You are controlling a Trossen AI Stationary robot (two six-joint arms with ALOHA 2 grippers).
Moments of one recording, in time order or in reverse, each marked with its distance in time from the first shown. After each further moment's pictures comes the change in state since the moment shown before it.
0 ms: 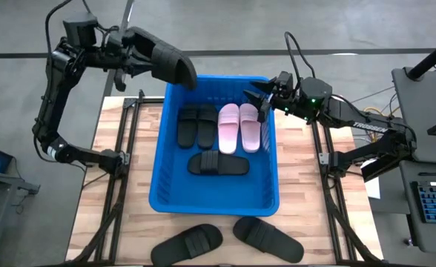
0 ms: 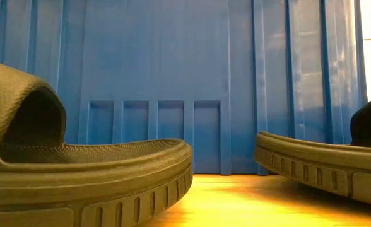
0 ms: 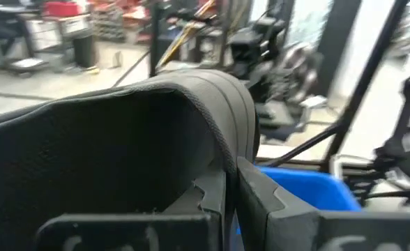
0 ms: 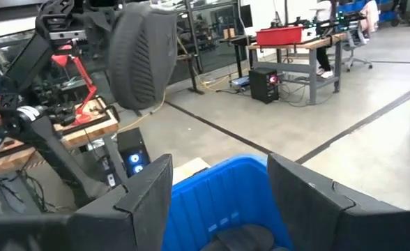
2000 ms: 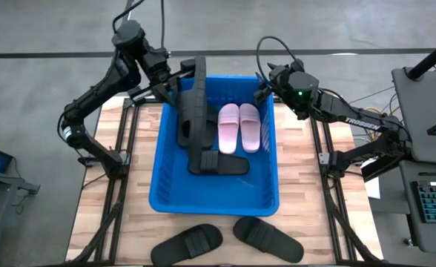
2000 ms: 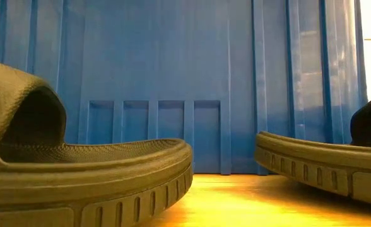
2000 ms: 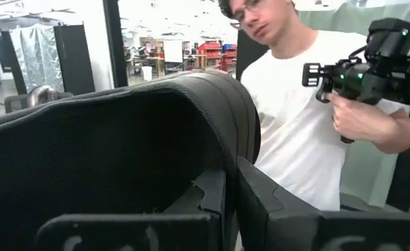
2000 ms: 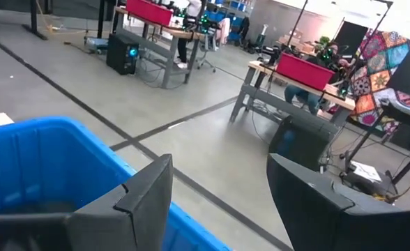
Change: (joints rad) left arm -0.493 0.241 -0.018 0.915 0.525 -0.514; right arm -0.105 0.057 0.000 -0.064 0.411 -0.391
